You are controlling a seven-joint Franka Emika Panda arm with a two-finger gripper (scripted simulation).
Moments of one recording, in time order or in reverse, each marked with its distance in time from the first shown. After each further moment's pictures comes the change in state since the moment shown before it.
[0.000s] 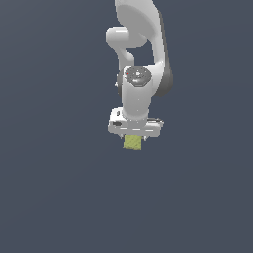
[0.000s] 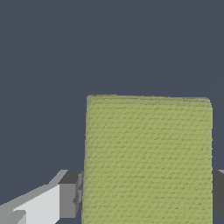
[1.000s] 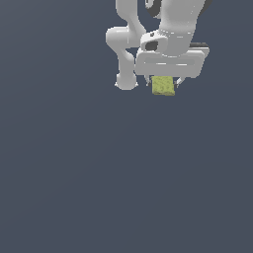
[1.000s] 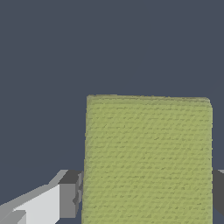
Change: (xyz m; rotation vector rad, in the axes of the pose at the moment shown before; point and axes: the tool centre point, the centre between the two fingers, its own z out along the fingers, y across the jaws) arm -0.101 -0.087 -0.199 -0.003 0.002 -0.001
